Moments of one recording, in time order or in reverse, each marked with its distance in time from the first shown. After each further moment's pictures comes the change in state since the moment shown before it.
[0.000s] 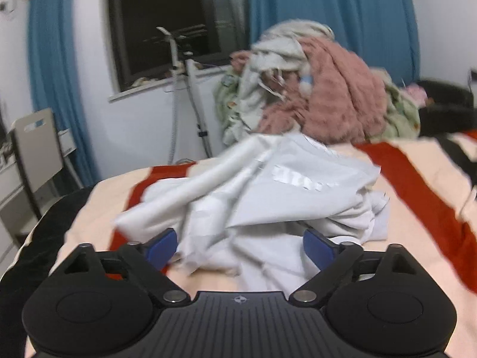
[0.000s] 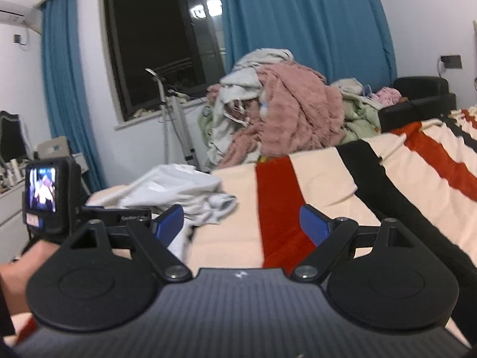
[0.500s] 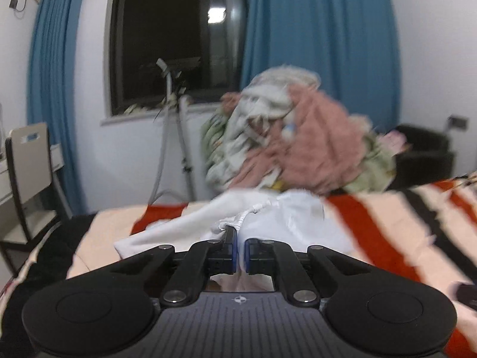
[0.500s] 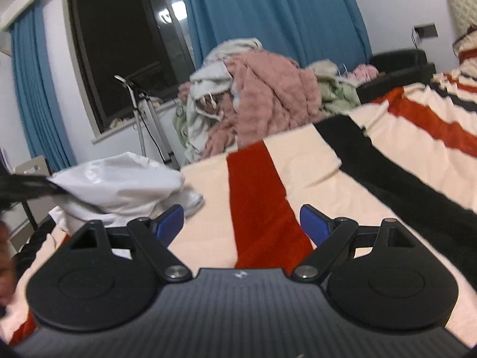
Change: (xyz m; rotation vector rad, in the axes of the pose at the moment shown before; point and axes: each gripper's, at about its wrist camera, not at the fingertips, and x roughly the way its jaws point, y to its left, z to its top) left arm -0.102 0.040 0.025 -0.119 -0.181 -0.136; right arm 0.033 -0.025 -0.023 0.108 -0.023 -0.045
